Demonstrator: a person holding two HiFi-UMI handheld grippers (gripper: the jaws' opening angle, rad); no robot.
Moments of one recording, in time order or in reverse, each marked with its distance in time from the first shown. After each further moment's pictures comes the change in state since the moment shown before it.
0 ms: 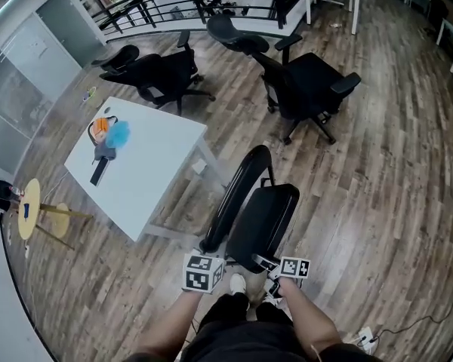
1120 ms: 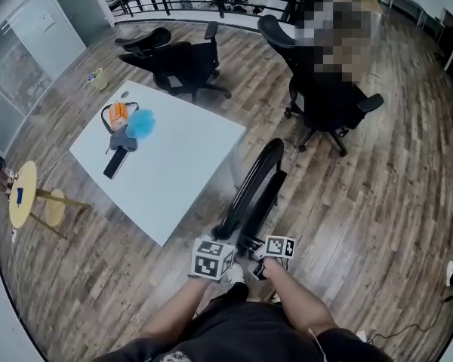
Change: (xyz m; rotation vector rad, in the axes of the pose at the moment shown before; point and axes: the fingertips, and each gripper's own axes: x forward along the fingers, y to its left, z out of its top) left arm -0.027 0.157 0.026 -0.090 -0.061 -0.105; right arm 0.222 0.149 -0.003 -0.039 0.068 0.090
